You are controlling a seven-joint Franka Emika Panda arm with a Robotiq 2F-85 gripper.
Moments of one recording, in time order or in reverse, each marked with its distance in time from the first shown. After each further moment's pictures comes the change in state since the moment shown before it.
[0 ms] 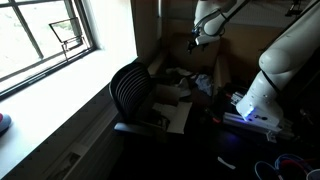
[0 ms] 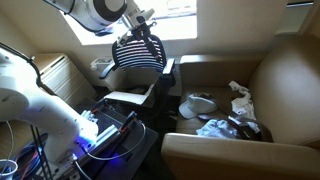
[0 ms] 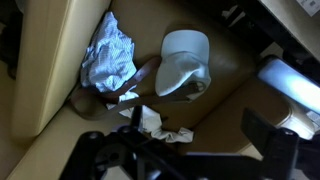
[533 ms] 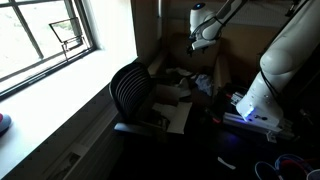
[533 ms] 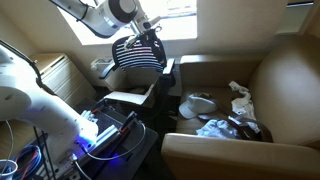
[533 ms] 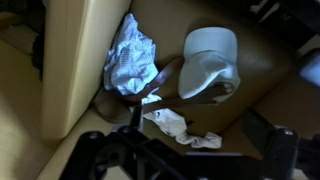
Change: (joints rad) arm 0.049 0.146 -0.068 0.093 -0.213 -0.065 0.239
